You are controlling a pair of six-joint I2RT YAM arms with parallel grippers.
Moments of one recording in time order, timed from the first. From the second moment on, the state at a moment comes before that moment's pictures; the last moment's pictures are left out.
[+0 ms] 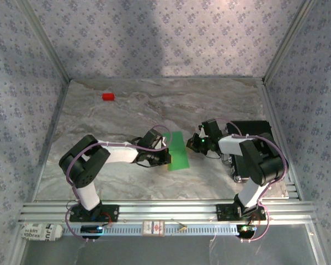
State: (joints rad) left arm -0.80 1.75 0.80 0.00 0.41 -0.86; right arm 0.38 1.67 0.70 0.03 -0.45 0.81
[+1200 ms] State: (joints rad) left arm -0.77 1.87 1.08 -0.35 0.35 -0.59; right arm 0.62 1.47 0.70 -0.34 -0.29 0.85
